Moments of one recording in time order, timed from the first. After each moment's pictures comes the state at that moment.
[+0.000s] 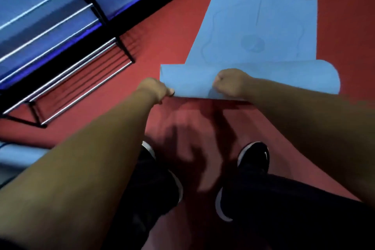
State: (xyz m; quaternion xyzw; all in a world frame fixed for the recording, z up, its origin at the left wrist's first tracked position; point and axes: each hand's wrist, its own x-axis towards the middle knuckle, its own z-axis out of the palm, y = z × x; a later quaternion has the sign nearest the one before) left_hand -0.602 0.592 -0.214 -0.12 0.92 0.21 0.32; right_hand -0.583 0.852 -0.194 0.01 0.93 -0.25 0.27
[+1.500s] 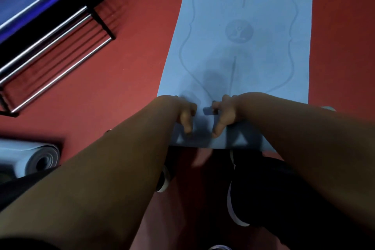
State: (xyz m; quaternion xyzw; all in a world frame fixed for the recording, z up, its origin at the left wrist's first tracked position) left_hand -0.558 0.685 -0.299 0.12 0.83 -0.01 0.55; right_hand -0.528 0.873 -0.280 -0.07 0.85 -0.05 0.52
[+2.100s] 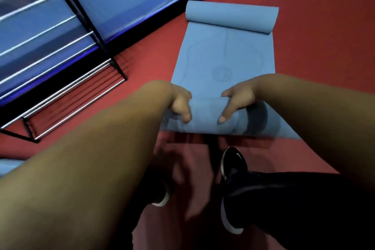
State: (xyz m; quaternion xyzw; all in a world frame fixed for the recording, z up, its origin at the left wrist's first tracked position) left_hand -0.550 0.695 -0.091 0.18 0.89 -0.01 0.42; right_hand -0.516 0.917 -0.080 0.00 0.86 -0.18 0.47
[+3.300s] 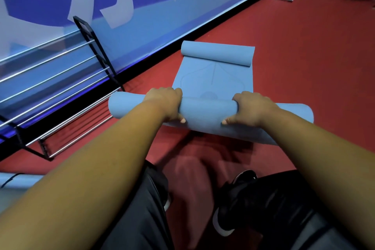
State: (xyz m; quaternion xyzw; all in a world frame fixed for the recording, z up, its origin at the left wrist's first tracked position) left_hand -0.469 0.674 0.021 0.22 0.96 -0.12 0.10; right_hand -0.403 0.947 0.000 0.01 0.99 -0.05 0.12
